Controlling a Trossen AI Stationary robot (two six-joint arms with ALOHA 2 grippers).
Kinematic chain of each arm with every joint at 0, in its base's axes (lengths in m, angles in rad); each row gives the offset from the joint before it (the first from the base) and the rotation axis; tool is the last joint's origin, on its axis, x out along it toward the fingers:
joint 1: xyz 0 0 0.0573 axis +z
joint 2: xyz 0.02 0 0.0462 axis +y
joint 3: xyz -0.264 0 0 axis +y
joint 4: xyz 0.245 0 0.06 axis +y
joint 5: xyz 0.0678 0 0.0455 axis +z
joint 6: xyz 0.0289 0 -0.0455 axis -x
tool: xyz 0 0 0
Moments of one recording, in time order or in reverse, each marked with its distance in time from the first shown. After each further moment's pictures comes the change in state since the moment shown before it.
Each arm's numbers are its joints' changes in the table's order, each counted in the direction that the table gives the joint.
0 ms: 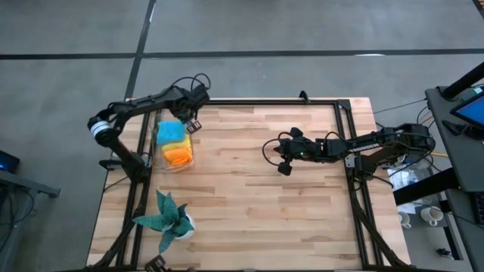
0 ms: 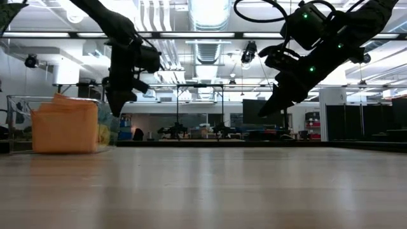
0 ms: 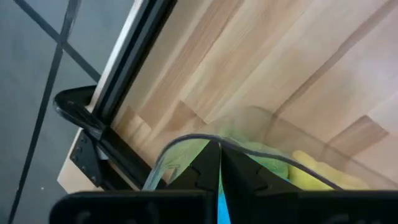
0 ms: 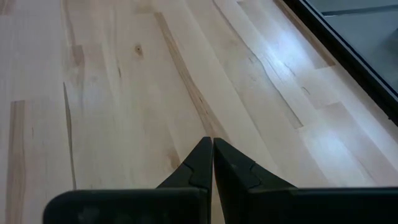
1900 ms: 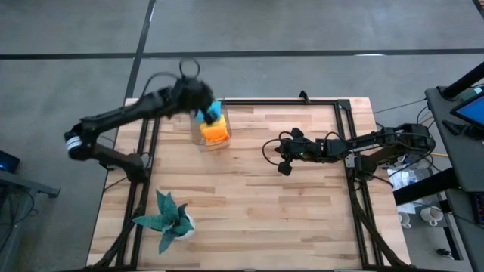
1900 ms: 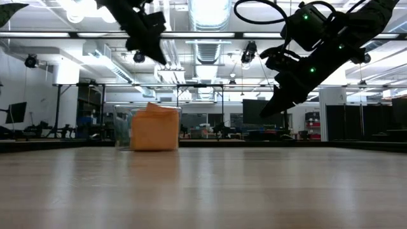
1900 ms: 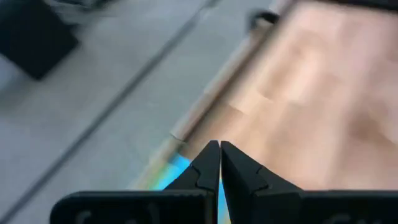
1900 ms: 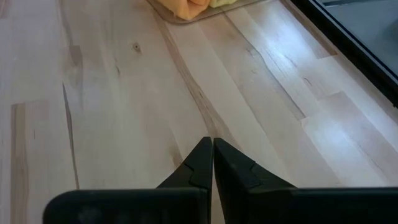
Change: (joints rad) left arm -0.191 -0.263 -0.078 -0.468 -0.171 -0.018; right arm 0.000 0.000 0.005 0.007 0.000 -0.047
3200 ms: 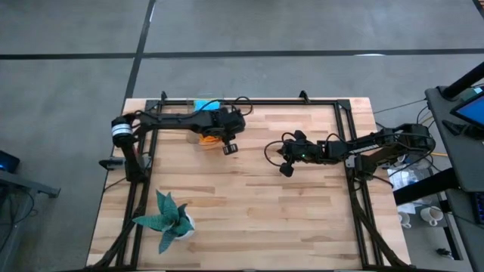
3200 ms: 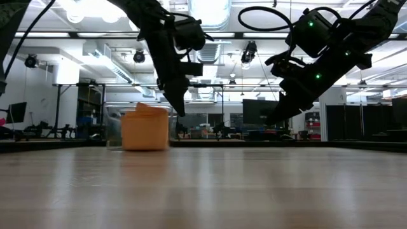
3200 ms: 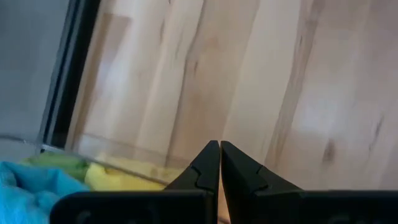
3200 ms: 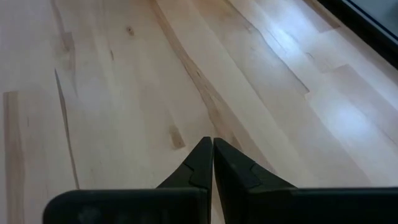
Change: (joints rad) left arm -0.223 0.463 -0.093 0.116 0.030 -0.025; right arm 0.000 0.000 0.060 -0.034 0.000 -0.067
